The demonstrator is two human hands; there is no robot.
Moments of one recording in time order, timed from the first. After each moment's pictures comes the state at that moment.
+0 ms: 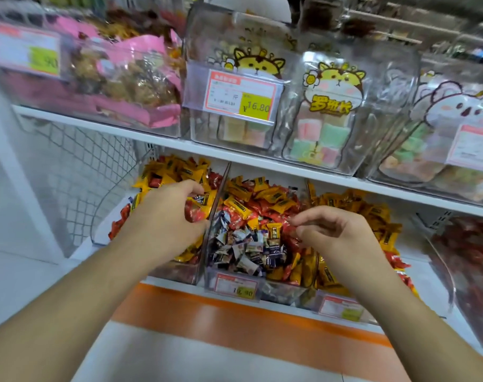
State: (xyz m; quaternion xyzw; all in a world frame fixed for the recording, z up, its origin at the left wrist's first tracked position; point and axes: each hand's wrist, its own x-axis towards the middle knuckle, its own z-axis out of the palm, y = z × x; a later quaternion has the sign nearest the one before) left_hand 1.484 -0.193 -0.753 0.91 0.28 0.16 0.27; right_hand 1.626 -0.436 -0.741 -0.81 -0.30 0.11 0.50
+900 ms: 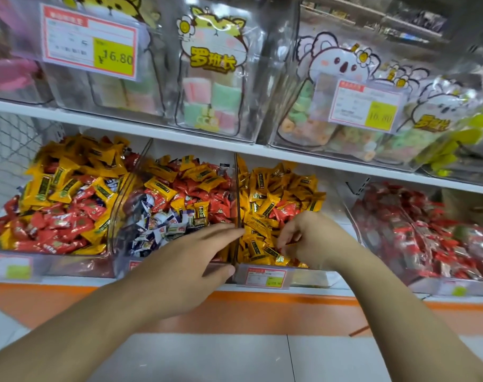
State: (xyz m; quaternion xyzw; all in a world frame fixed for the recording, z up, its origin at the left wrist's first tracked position) left_hand 1.533 -0.320 -0.803 0.95 -0.02 0.03 0.30; right_hand 1.708 -0.532 -0.775 -0.94 -0.30 0.13 0.11
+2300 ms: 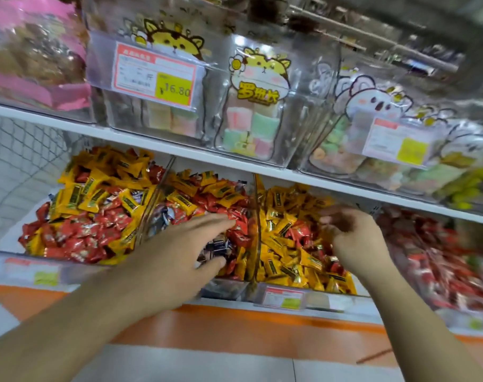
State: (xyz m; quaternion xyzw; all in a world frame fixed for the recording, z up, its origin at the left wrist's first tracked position) left_hand 1.518 -0.279 -0.770 0.95 0.04 0.06 0.29; right_hand 1.726 -0.538 -0.767 -0.91 -0.17 -0.06 0.37
